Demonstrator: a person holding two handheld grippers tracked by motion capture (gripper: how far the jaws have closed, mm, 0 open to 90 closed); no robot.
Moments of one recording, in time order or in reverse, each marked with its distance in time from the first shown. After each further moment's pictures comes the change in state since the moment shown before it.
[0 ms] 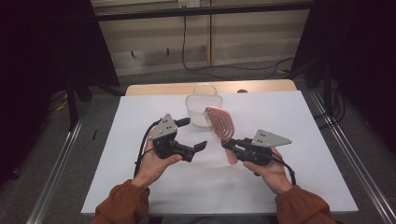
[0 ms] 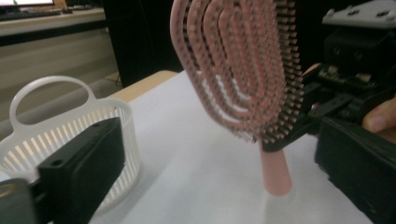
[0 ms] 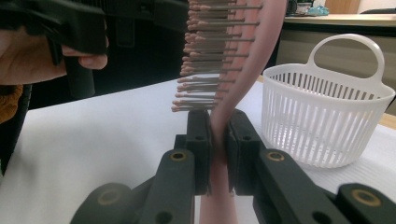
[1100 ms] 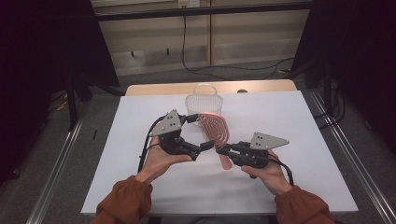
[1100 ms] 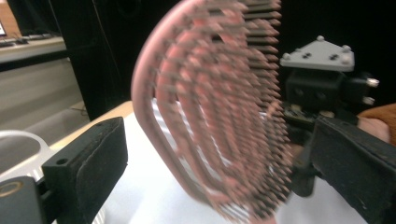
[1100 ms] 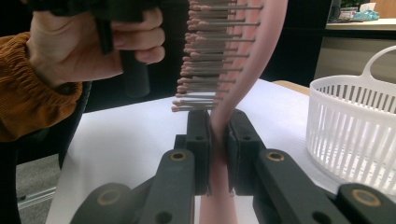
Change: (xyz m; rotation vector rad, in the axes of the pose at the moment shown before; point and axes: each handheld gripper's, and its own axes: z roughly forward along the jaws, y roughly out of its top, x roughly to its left) left arm -0.005 0.020 0.014 -0.090 -0.154 0.045; right arm 0.010 0.002 0.004 -0.034 0.149 0.010
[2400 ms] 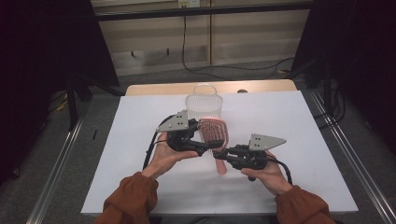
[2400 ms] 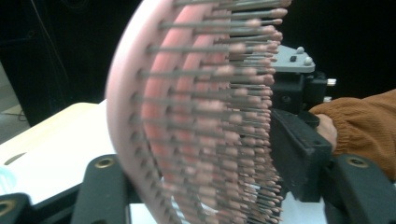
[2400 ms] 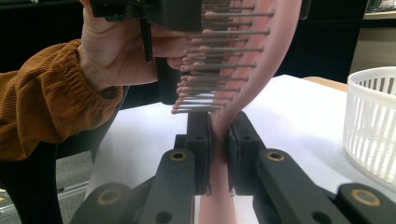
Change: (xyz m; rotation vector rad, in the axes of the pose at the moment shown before) left arm 0.005 -0.006 0.018 0.009 -0.206 -0.036; right arm 0.000 -0.005 0.003 0.002 0.113 0.039
